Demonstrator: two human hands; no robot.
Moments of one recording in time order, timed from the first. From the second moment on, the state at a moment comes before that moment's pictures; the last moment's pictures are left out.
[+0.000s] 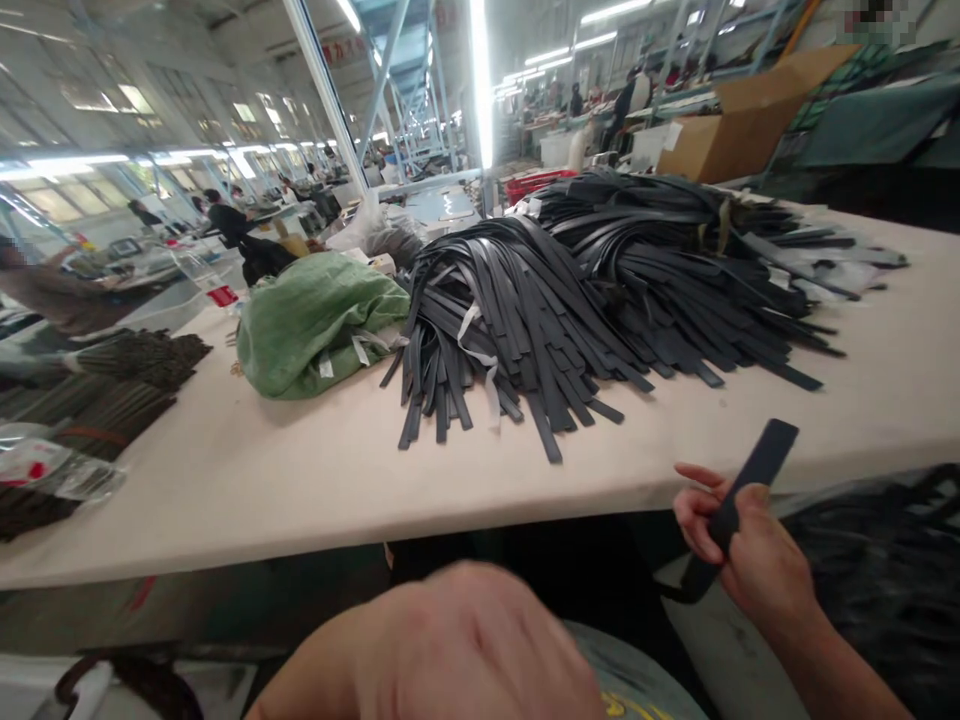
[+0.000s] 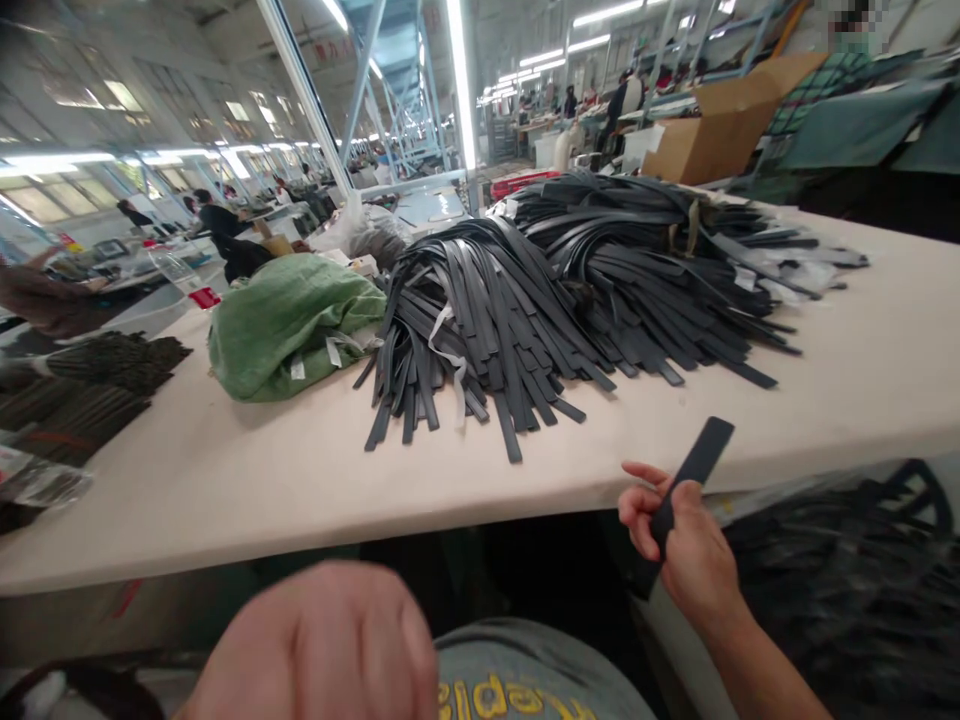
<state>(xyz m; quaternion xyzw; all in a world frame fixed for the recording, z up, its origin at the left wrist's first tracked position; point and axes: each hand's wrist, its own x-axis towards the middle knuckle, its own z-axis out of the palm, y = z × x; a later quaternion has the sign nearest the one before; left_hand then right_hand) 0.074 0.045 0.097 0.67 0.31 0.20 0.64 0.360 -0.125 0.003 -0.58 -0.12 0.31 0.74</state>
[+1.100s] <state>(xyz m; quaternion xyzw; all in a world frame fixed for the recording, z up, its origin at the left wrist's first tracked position) 0.082 0.020 0.025 0.50 0.37 0.39 0.68 0.244 -0.014 0.029 -0.45 -0.29 0.64 0.56</state>
